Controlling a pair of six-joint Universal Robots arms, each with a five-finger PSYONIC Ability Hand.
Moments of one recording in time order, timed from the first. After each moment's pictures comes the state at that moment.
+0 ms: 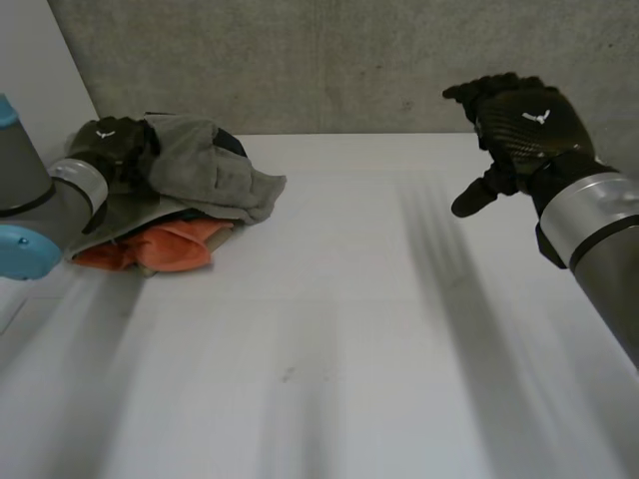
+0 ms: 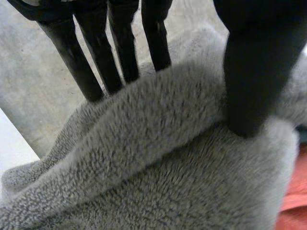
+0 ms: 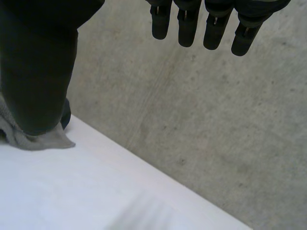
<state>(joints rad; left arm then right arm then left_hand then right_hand) 4.58 -2.26 -1.01 3.17 -1.40 3.36 1.96 -1.47 1.55 -0.11 1.49 3.01 0.71 0.65 0.65 0.63 0.47 0.23 0.21 0.21 0.21 0.05</state>
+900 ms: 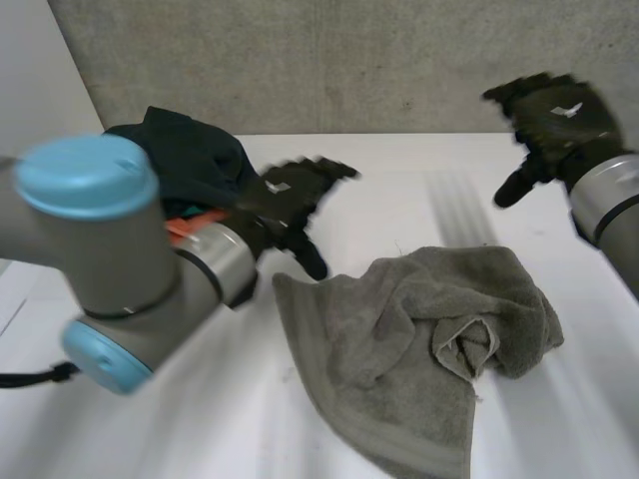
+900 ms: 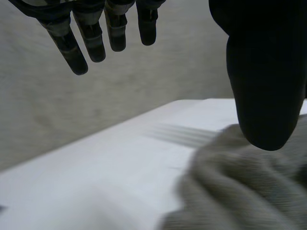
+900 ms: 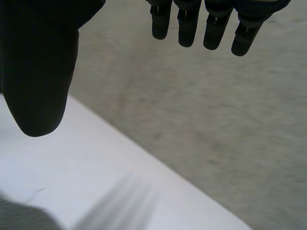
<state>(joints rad) 4.13 -1.99 -1.36 3.22 -1.34 3.13 1.85 -1.40 1.48 -0.07 1.44 2.89 0.19 0.21 0.21 0.20 0.05 0.23 0.21 0.21 0.21 0.05</state>
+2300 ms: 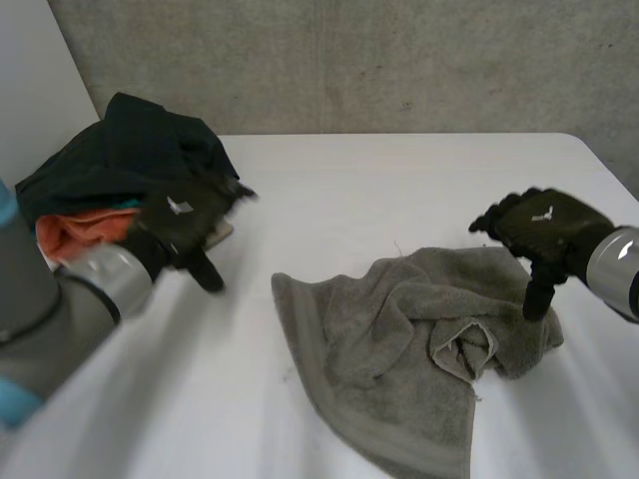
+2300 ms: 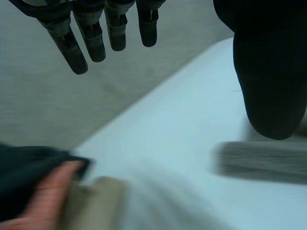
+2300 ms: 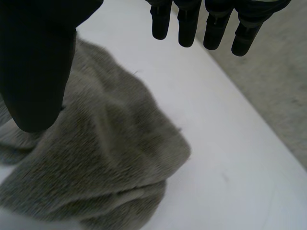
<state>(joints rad) 4.37 -1.76 -1.73 3.28 -1.26 3.46 1.75 -1.40 1.54 0.37 1.30 2.45 0.20 0.20 0.21 0.20 0.05 0.23 0.21 0.21 0.21 0.05</state>
